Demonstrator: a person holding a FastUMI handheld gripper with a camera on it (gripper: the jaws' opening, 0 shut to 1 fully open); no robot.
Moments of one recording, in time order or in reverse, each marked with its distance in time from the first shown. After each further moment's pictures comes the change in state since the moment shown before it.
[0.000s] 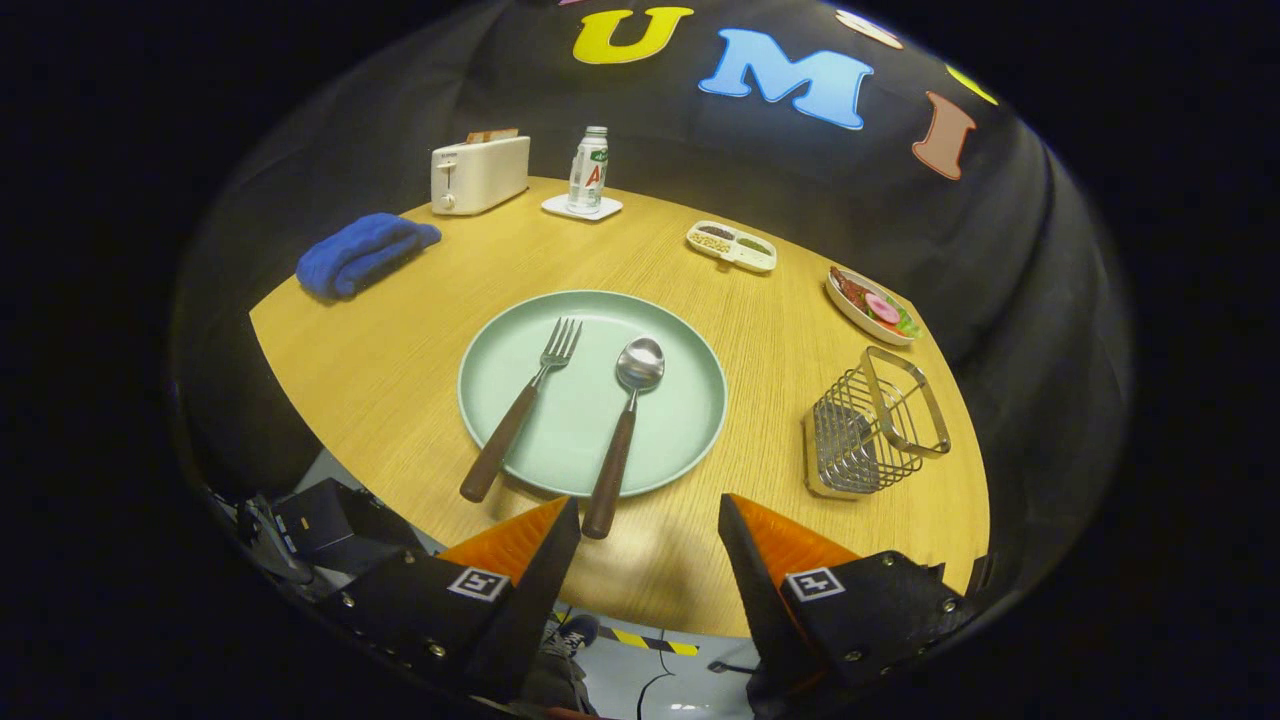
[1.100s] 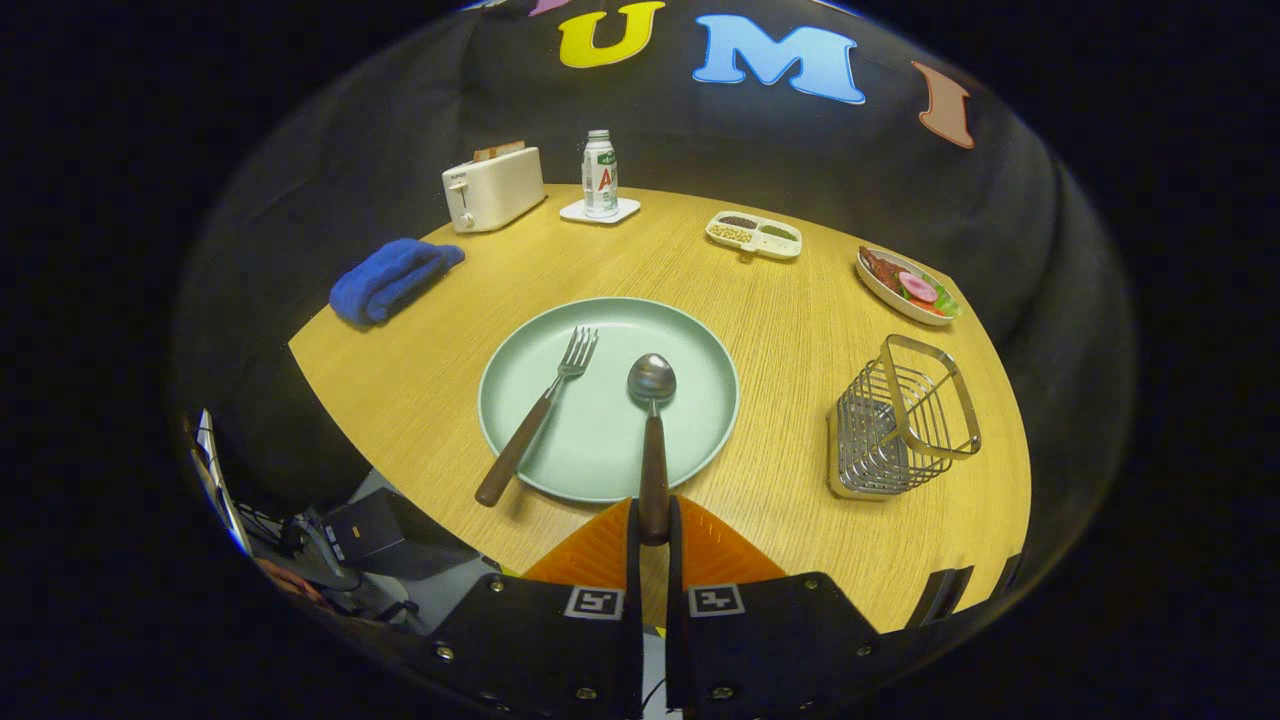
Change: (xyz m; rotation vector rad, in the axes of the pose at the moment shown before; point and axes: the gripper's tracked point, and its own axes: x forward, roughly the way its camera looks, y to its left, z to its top) arm -0.010 -0.012 0.008 0.077 0.019 0.164
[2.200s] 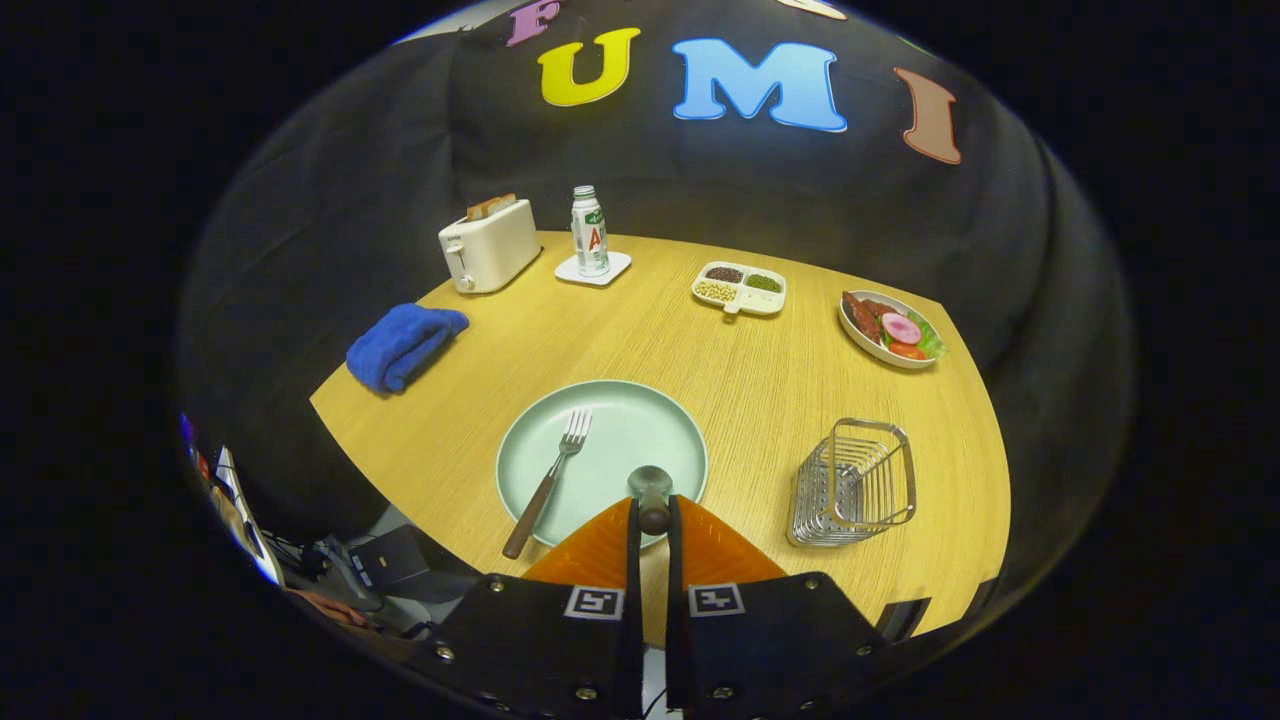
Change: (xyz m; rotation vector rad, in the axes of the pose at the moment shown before) arm -0.038 -0.024 0.075 0.040 -0.092 0.027
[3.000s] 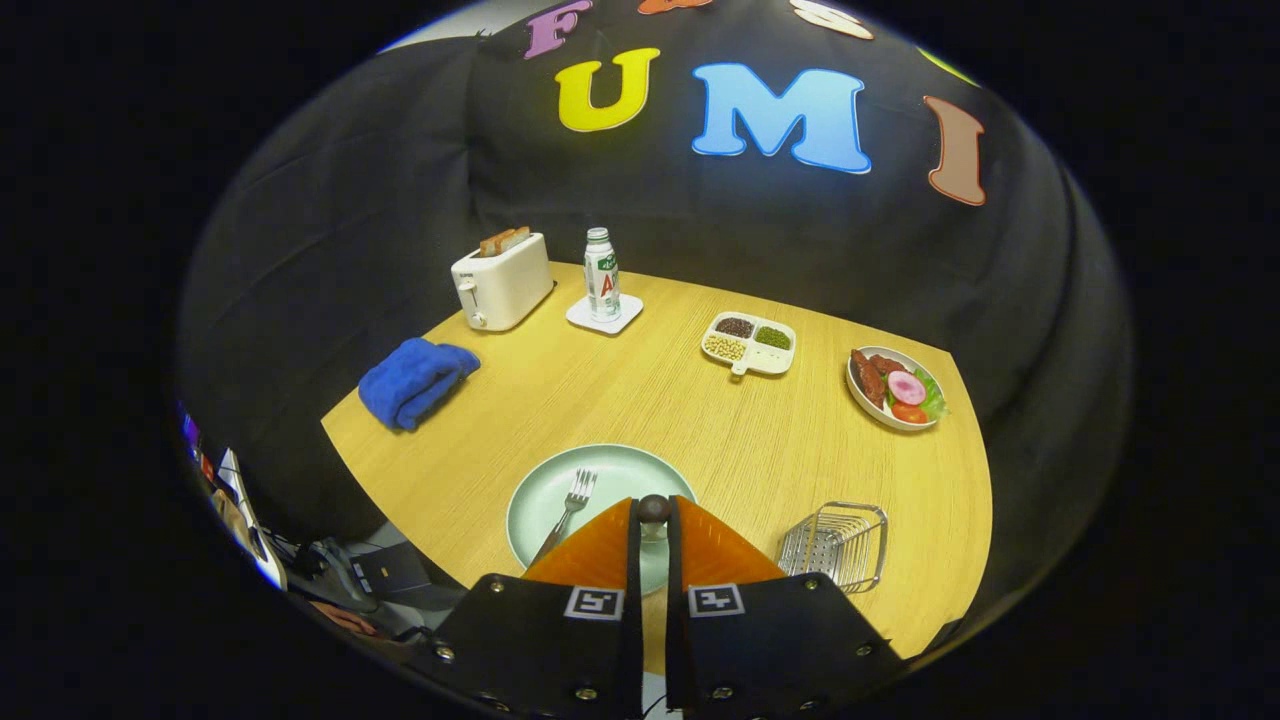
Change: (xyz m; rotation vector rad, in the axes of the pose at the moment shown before) arm -0.014 -0.006 0.068 -0.040 -0.070 0.023
